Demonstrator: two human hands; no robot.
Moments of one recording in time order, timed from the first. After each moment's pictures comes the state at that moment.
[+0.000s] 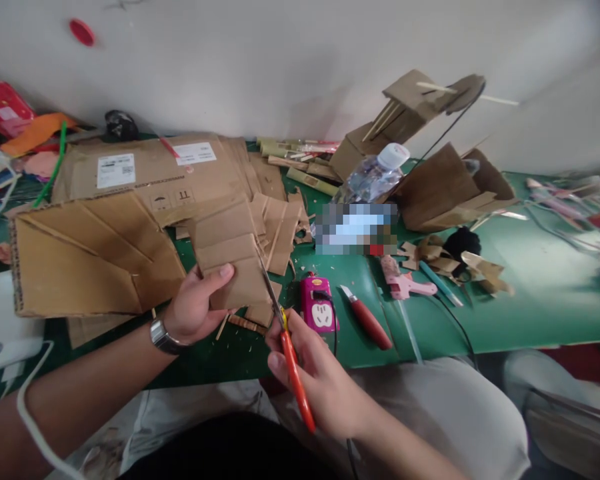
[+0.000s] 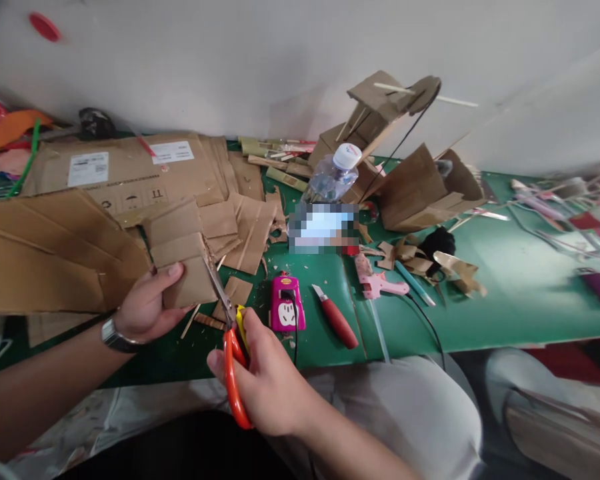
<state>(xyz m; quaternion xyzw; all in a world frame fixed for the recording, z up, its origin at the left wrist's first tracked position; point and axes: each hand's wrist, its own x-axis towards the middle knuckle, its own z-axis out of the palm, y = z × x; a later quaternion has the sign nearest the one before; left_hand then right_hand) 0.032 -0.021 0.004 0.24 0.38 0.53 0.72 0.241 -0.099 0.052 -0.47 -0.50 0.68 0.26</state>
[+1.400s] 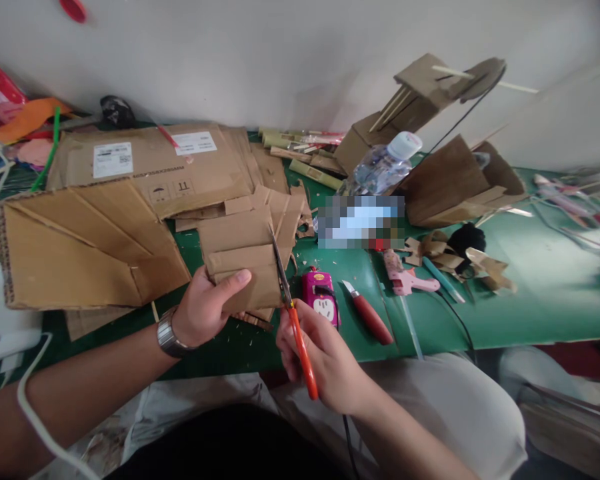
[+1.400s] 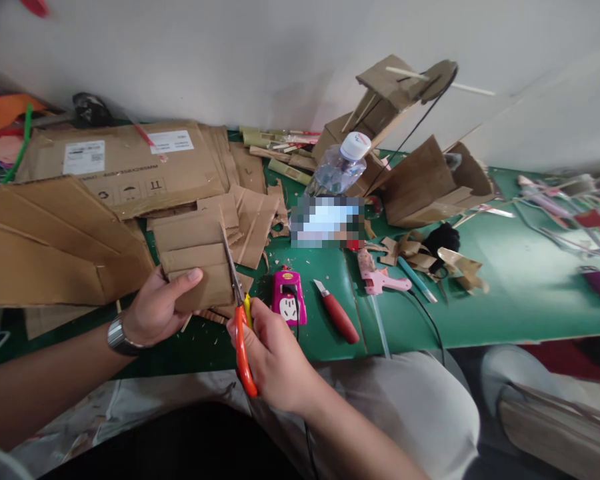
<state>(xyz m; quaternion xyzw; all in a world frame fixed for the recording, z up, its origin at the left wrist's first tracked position) 0.036 -0.035 -0.016 0.33 0.44 0.49 0.67 0.240 -0.091 0.045 -0.46 -0.42 0.71 0.32</state>
